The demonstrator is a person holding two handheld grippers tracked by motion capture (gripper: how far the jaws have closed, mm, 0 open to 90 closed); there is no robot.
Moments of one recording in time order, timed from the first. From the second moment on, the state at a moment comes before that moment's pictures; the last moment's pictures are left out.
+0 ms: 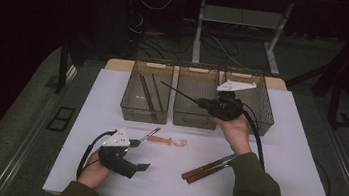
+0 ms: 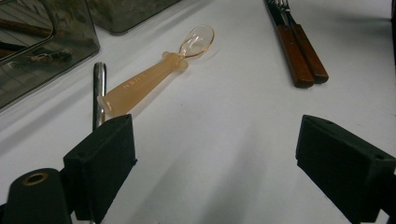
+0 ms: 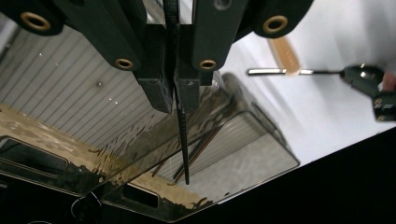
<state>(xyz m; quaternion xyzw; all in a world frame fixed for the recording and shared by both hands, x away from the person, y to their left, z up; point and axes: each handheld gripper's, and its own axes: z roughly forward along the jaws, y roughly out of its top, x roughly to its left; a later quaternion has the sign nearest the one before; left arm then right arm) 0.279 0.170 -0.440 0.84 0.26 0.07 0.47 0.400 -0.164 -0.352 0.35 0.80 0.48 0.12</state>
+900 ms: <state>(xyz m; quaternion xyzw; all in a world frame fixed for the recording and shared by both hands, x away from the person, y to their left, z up) 0.278 0.169 -0.437 0.84 0.25 0.07 0.47 0.450 -0.071 -0.358 0.37 0.81 0.43 0.14</state>
